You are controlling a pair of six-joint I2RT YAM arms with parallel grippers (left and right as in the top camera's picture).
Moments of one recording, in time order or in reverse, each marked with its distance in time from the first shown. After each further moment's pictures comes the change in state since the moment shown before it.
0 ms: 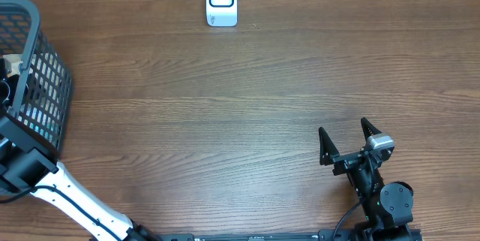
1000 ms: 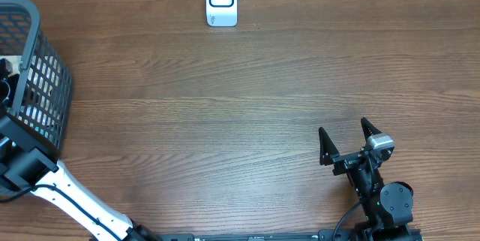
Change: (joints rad) left arm -0.002 0.017 0.085 -0.102 0.014 -0.024; right arm 0.000 0.000 0.000 0.000 0.000 0.000
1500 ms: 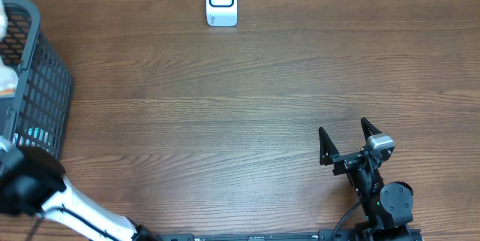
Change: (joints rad) left arm 0.001 -0.340 0.210 -0.084 0.070 -0.112; right arm 0.000 0.000 0.000 -0.001 0.000 0.000
